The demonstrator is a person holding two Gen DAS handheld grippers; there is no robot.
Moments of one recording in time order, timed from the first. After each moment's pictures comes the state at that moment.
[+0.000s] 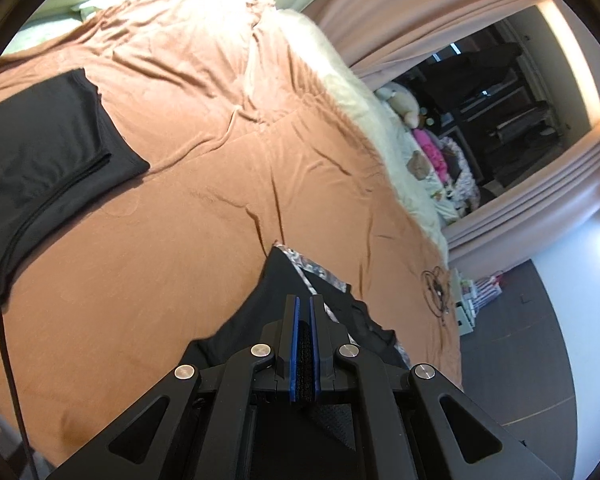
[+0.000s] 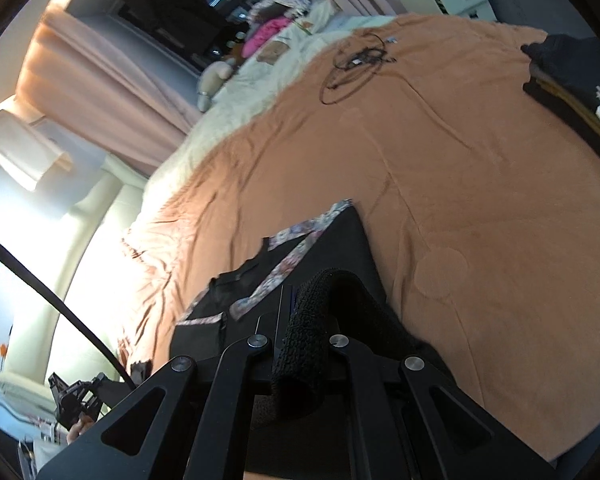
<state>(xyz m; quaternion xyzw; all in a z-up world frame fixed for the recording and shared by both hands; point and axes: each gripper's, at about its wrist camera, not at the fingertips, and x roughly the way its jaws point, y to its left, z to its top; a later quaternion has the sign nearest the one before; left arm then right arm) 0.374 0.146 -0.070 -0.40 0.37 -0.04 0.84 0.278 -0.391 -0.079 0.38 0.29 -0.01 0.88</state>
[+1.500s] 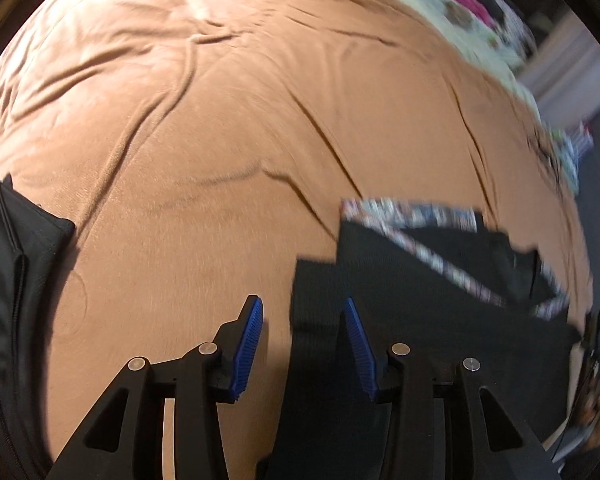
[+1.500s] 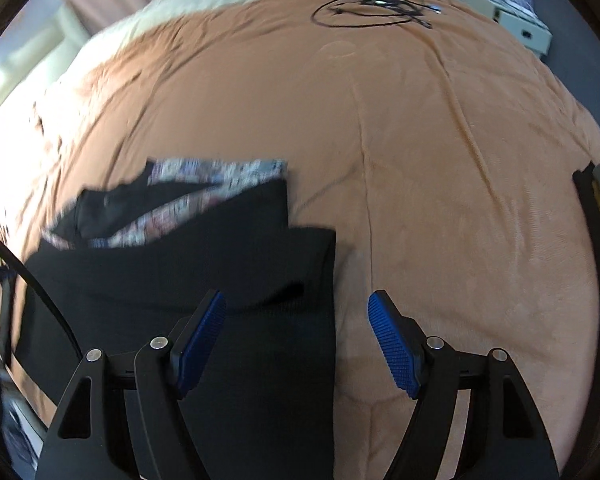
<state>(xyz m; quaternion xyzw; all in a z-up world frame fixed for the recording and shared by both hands) 0.510 0.094 -0.153 -0.12 0.57 -0.04 0.81 0.412 -0.363 -0.070 0.14 0.49 -0.05 0.86</state>
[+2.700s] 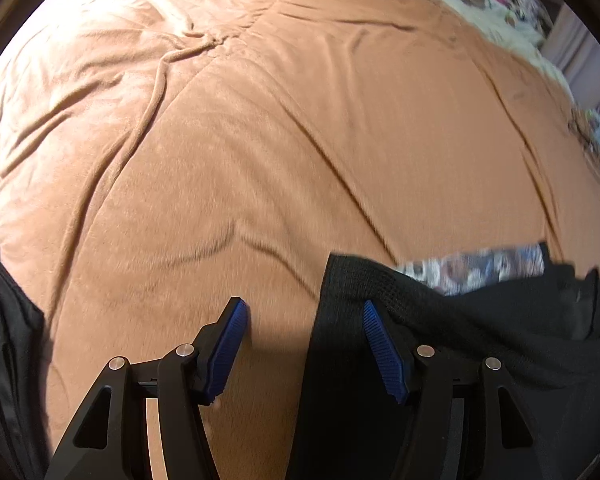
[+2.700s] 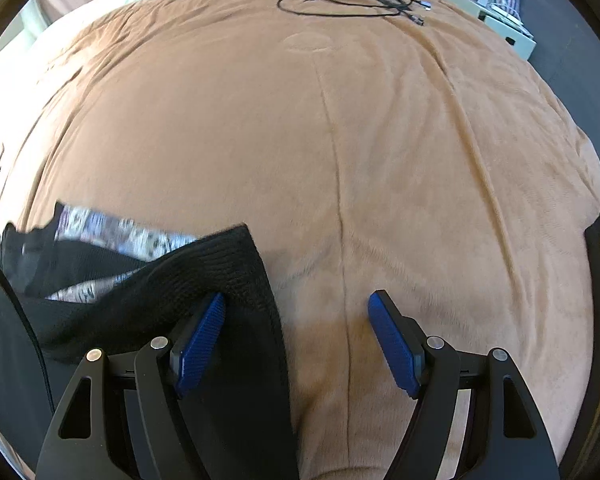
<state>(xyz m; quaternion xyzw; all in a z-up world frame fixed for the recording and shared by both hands) 0.599 0.075 -0.197 -0.07 0.56 0.02 0.82 0.523 -0.389 -0.118 0.12 0.50 -0.14 0.85</state>
